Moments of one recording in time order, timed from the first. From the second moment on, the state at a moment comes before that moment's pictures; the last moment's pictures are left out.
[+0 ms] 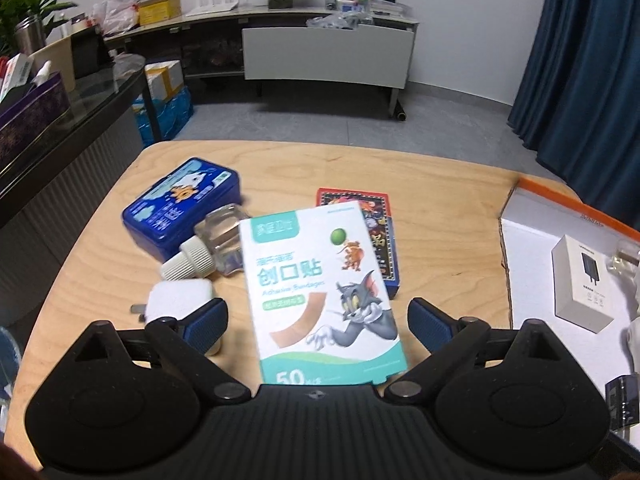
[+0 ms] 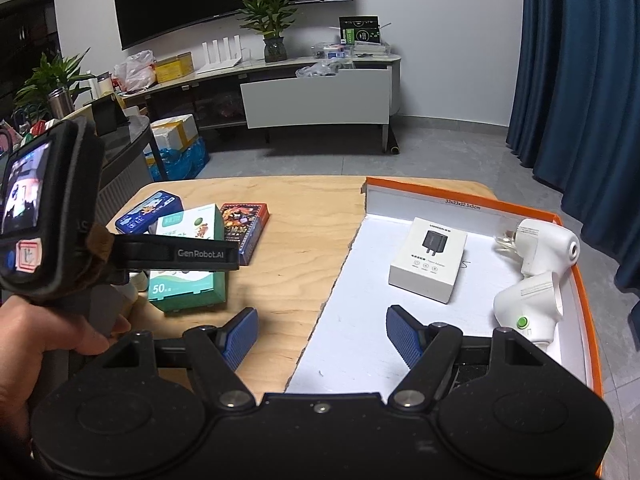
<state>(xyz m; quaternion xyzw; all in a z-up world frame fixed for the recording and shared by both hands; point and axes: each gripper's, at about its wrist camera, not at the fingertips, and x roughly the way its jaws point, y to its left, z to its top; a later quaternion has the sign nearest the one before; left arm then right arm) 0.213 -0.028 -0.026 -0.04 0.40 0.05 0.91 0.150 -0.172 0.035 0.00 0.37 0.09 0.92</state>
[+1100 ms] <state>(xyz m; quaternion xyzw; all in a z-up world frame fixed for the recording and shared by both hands) 0.120 0.083 0.008 -0.07 0.32 0.05 0.94 0.271 -0.066 -0.006 0.02 0.45 0.13 0.88</state>
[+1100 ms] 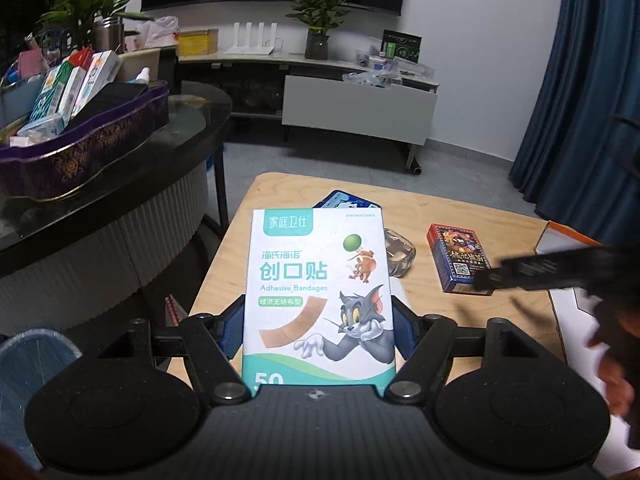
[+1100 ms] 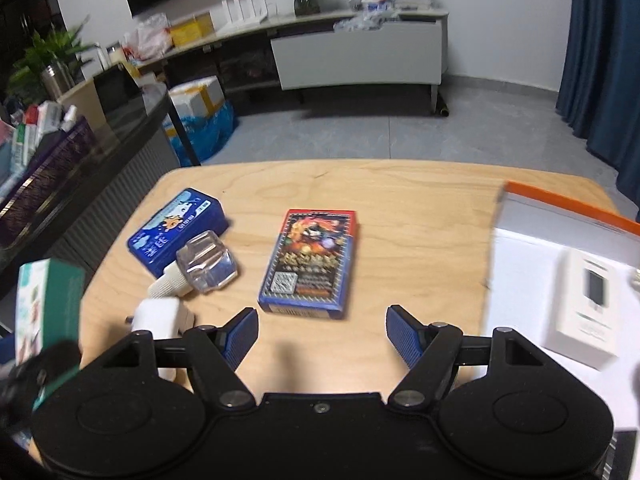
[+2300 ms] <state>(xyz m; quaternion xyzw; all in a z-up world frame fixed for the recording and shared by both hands) 0.089 0.039 0.019 -0.07 0.29 -0.05 0.95 0.157 -0.102 0.051 -0.01 0.38 0.08 0.92</state>
